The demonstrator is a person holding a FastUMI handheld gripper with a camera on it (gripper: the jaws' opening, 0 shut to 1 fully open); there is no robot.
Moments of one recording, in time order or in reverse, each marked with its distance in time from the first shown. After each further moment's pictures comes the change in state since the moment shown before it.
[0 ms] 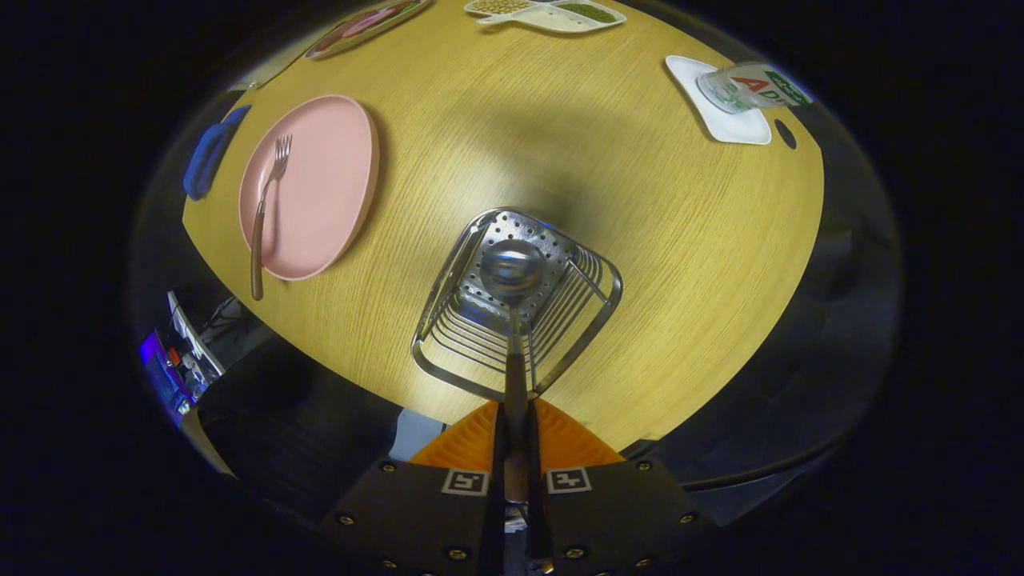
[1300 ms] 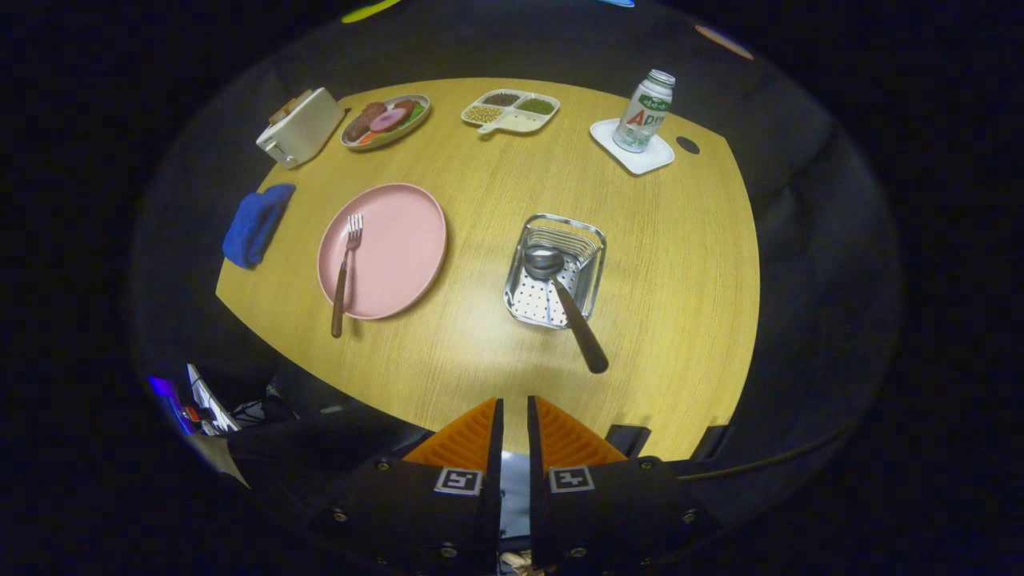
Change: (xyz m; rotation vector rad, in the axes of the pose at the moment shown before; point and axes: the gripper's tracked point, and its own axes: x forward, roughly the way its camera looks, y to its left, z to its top) arm -0.037 0.077 -0.044 0.219 -0.562 0.037
